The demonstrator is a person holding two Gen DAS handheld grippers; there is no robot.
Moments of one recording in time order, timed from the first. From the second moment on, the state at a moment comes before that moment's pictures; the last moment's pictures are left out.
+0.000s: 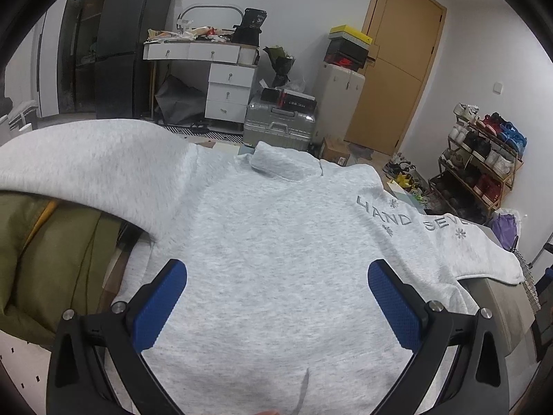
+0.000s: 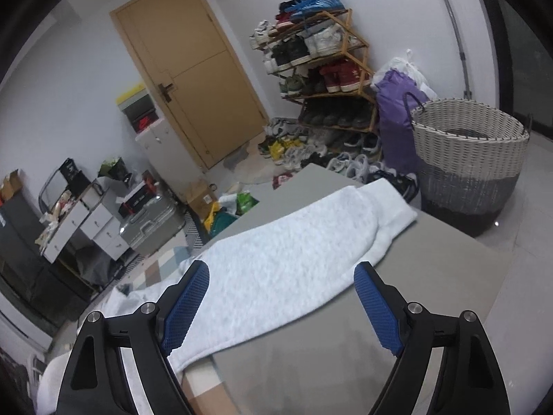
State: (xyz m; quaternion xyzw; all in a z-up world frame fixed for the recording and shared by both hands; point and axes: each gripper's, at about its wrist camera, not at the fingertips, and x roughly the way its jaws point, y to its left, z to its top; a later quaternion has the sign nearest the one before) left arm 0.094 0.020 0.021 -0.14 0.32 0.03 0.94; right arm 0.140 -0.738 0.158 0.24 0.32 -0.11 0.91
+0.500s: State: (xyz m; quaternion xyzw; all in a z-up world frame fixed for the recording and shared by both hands) left arm 0.081 0.023 0.003 -0.15 0.35 0.06 0.92; right arm 0.212 -0.805 0.057 0.30 0.39 -0.23 0.84
